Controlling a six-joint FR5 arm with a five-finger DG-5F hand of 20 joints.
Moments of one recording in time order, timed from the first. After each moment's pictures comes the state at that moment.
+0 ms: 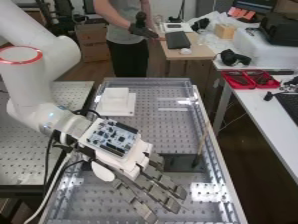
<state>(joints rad) 1.30 -2.05 -1.75 -2.68 -1.44 -0.69</state>
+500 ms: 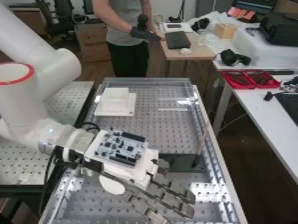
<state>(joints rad) 1.23 -2.11 -1.70 -2.65 -1.61 -0.77</state>
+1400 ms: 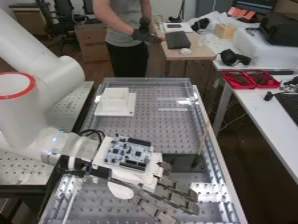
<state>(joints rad) 1.19 -2.16 -1.63 -2.71 -1.75 -0.81</state>
